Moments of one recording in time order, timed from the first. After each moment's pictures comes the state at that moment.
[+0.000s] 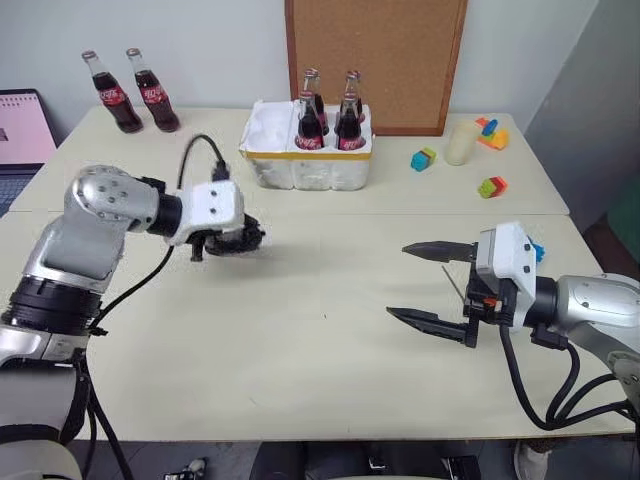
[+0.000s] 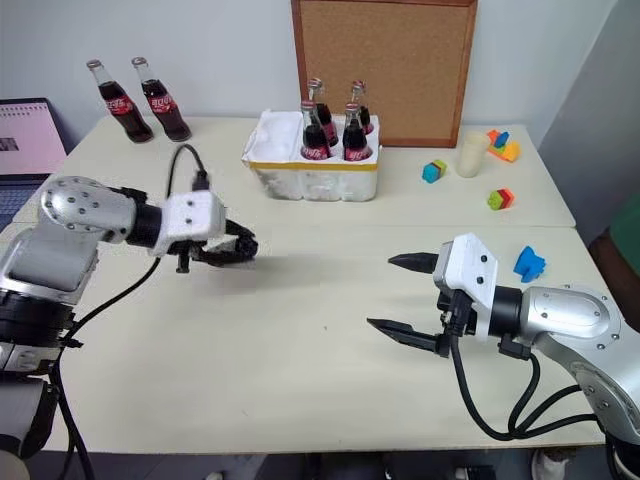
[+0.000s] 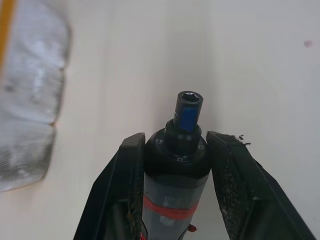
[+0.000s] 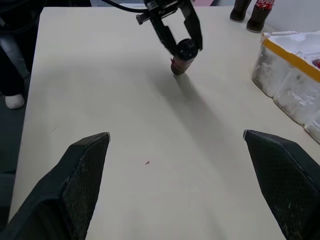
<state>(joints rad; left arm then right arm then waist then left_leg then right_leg) -0.80 0.97 -0.28 0.20 -0.04 0.02 -1.40 -0.25 -0.85 -0.10 -0.78 0.76 0.73 0.74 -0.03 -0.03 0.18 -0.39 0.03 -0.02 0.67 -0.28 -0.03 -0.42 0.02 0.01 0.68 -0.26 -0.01</state>
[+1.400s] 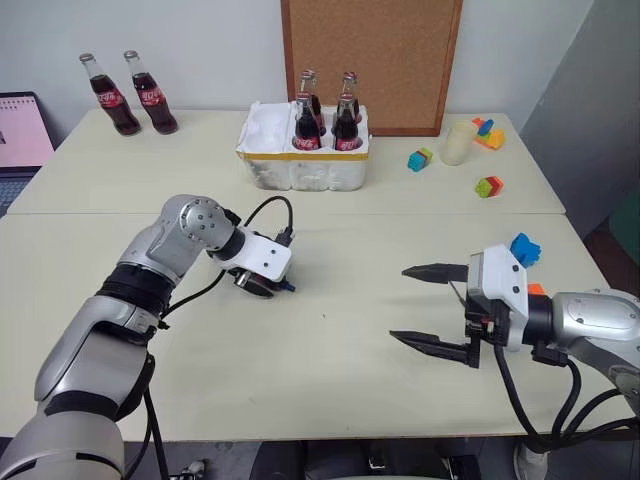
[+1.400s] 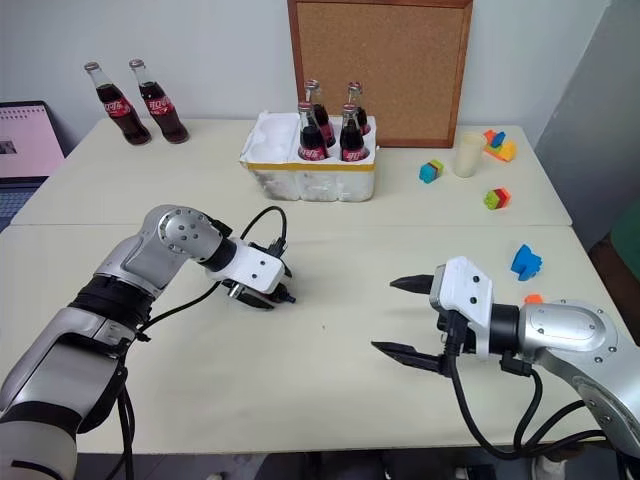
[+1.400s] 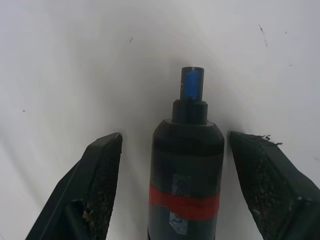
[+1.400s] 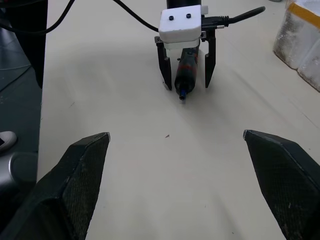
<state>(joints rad) -0.91 0.74 -0.47 0.57 0.27 -0.36 -1.45 -0.17 -0.90 -0.07 -0.80 0.75 0.74 0.76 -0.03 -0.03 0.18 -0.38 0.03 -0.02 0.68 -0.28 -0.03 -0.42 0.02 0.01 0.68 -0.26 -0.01</state>
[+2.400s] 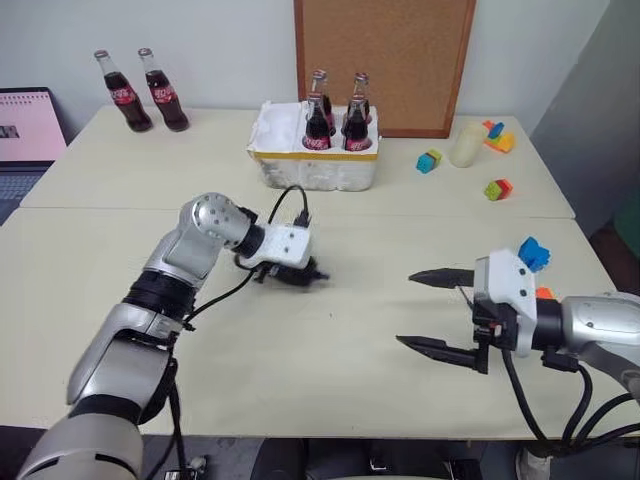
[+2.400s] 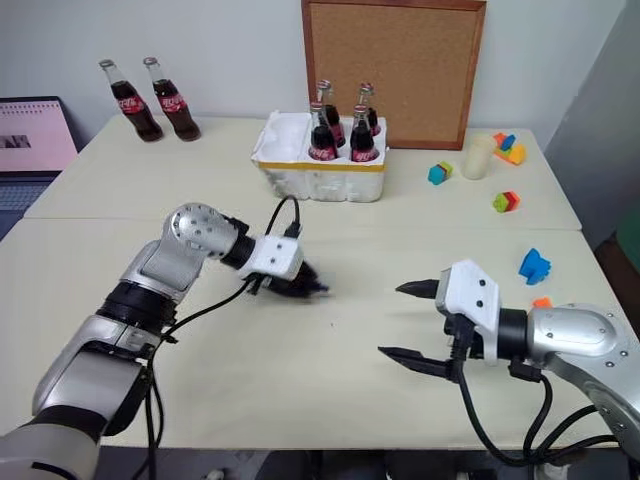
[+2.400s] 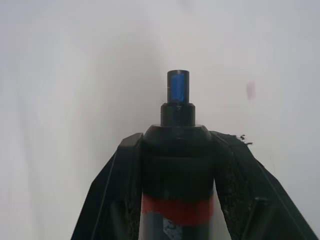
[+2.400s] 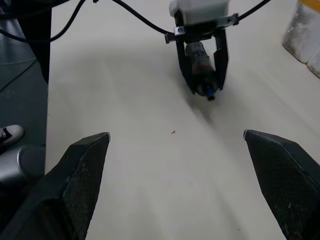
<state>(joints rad) -0.87 0.58 -0.29 0.34 -0.02 0.06 -1.47 -0.13 -0.93 -0.16 -0.83 0.82 0.77 0.76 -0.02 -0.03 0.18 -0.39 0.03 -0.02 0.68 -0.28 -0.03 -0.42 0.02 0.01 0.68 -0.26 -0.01</state>
